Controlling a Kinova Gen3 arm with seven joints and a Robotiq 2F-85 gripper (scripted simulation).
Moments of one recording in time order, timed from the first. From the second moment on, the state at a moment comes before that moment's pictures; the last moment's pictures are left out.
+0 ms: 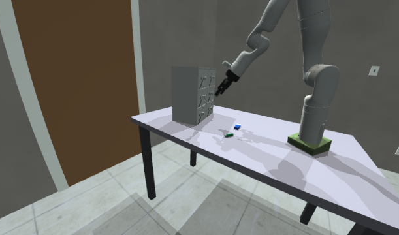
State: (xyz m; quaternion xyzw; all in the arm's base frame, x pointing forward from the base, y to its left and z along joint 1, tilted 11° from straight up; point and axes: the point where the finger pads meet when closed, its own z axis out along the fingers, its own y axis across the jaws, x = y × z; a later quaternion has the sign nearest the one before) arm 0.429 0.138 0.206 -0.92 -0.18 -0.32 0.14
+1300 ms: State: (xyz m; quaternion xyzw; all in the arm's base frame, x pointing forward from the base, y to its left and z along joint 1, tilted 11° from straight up) arm 0.441 0.144 0.197 -0.90 -0.18 -0.38 0.15
